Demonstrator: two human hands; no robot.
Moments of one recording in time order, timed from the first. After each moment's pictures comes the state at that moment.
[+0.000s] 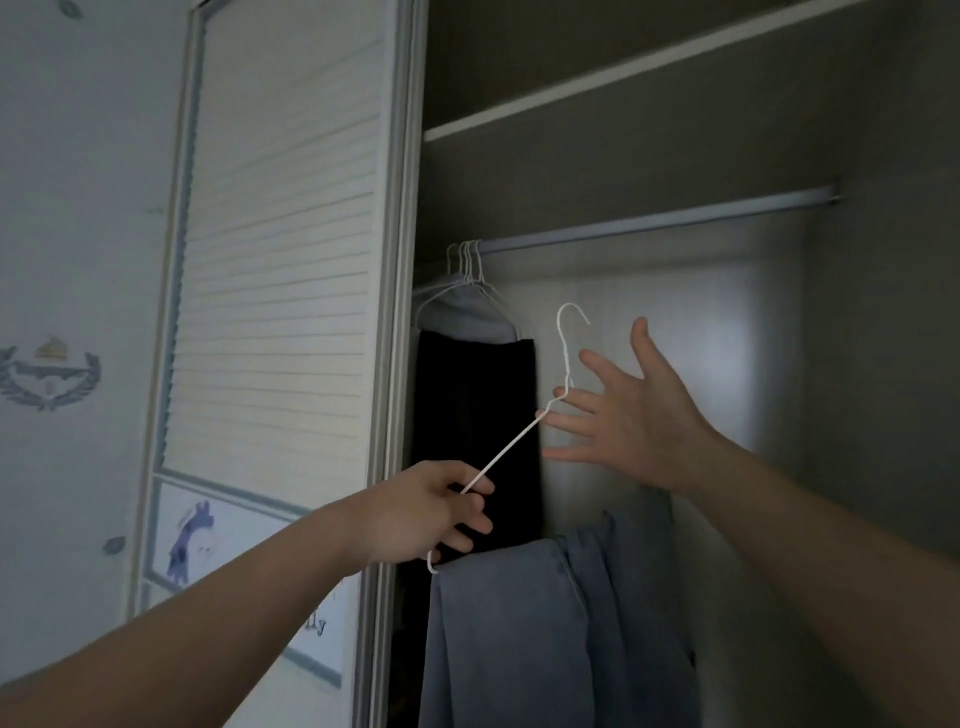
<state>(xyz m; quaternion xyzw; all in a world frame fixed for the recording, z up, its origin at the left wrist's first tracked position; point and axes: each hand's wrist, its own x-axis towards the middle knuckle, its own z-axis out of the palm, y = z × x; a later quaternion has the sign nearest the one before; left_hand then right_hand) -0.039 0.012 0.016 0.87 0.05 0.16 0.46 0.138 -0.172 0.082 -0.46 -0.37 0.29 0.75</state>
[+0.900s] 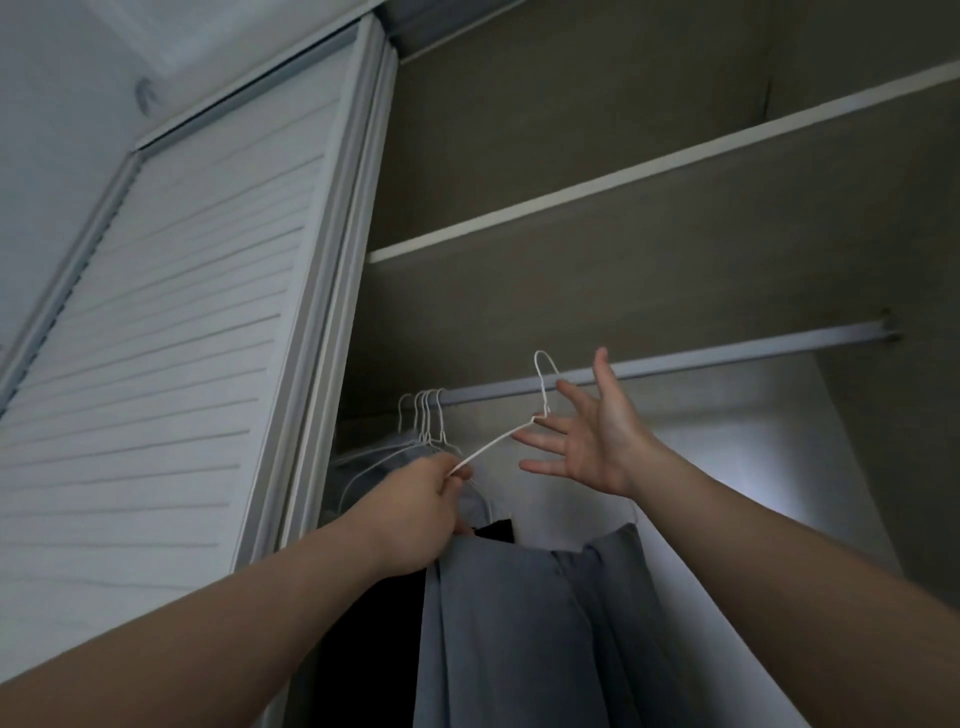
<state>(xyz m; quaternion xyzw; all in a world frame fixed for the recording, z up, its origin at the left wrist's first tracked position) 0.184 0.115 0.195 0.87 -0.04 0.42 0.24 0.336 -0.046 0.273 -0.45 -0.43 0.12 0.77</state>
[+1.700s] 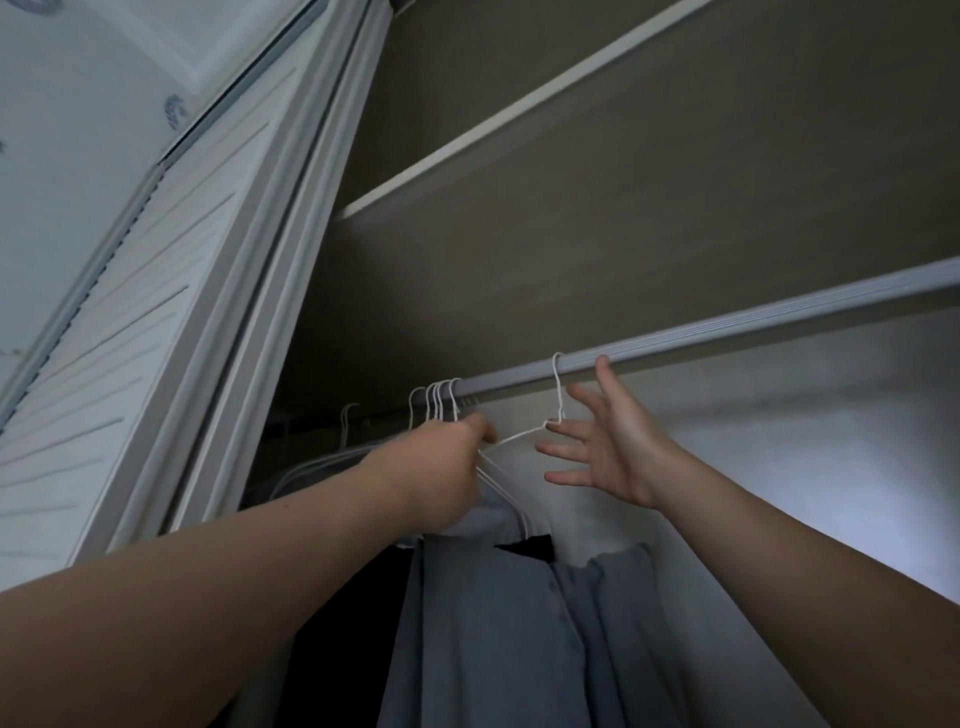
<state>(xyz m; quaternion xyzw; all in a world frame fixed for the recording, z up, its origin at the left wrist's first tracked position) 0.280 0.127 0.245 0.90 0.10 0.42 -0.05 0.457 0.001 0.284 -0.51 -0.48 0.07 0.71</state>
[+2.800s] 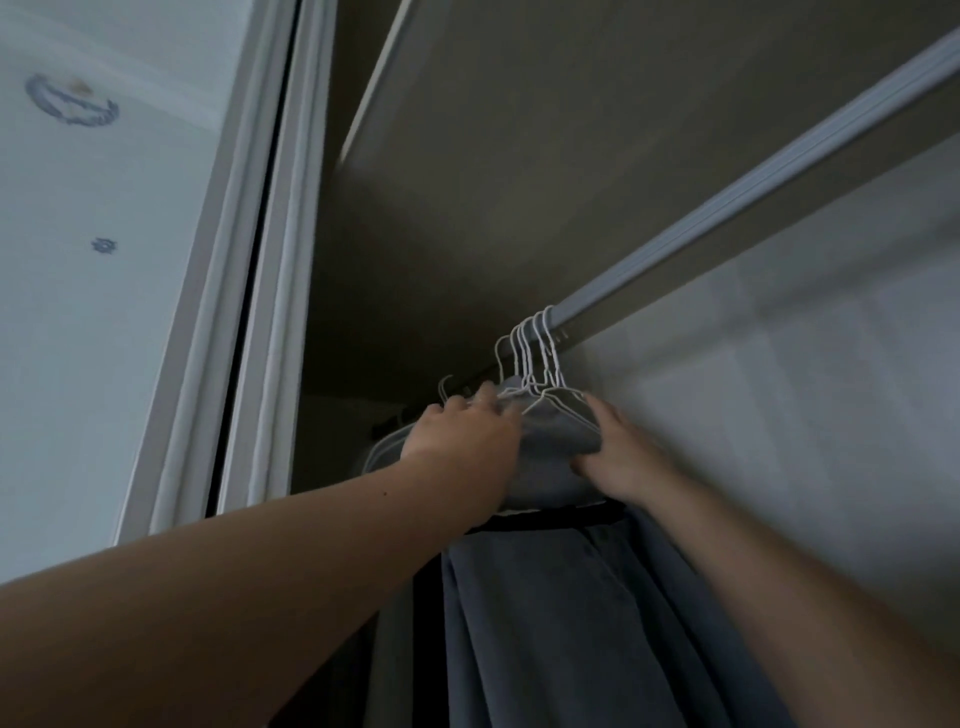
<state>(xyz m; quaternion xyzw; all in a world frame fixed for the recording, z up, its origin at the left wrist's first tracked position) 0.315 0.192 0.240 0.83 0.30 0.30 -0.35 0.537 0.180 0.231 -0.69 -0.49 -0.26 0.46</state>
